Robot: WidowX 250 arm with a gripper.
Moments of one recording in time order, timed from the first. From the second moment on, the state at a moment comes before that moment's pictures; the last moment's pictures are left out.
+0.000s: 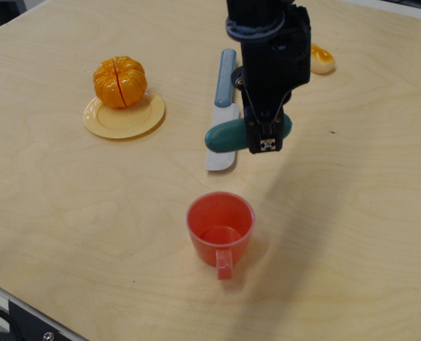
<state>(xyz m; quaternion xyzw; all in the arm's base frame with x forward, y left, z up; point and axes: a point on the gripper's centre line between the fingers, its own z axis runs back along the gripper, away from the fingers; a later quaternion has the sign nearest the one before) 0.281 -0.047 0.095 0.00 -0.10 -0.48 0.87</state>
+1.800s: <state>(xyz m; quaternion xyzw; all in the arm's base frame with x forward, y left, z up) 0.246 -0.044 0.088 -0.04 -0.16 -0.47 0.86</state>
